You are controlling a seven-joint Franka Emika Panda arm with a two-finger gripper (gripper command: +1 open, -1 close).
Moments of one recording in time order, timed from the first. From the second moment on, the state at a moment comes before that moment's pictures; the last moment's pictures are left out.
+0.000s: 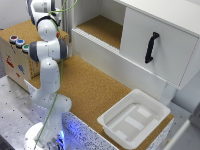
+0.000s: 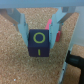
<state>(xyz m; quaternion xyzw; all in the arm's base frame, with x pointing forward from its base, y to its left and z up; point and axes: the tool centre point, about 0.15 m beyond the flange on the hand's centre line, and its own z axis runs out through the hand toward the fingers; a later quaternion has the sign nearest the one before) 0.365 0.458 0.474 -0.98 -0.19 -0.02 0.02</state>
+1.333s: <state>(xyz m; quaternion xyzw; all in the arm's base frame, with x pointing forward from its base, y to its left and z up) 0.347 0.448 0.451 -1.00 -0.02 0.02 0.00</state>
